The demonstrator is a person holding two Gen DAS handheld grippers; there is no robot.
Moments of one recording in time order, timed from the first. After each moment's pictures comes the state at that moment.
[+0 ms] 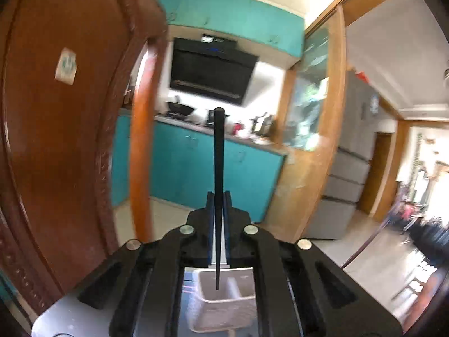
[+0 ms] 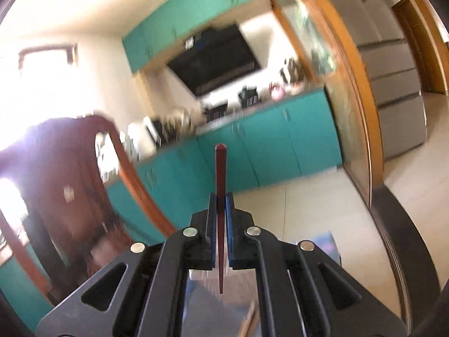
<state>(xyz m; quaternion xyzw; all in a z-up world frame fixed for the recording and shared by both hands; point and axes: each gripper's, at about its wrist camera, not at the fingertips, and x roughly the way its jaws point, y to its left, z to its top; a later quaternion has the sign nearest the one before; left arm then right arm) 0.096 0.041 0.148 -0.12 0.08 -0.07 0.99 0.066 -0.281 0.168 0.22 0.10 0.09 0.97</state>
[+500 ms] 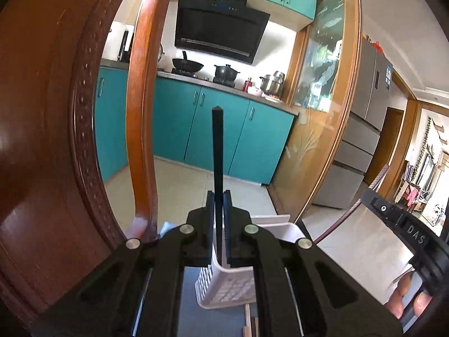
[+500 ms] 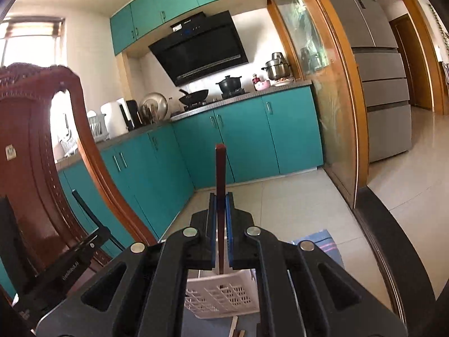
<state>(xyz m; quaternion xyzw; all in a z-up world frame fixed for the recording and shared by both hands) 0.153 0.037 0.087 -0.11 0.18 -0.08 0.97 0.134 -0.234 0.093 0.16 0.16 0.03 0.97</state>
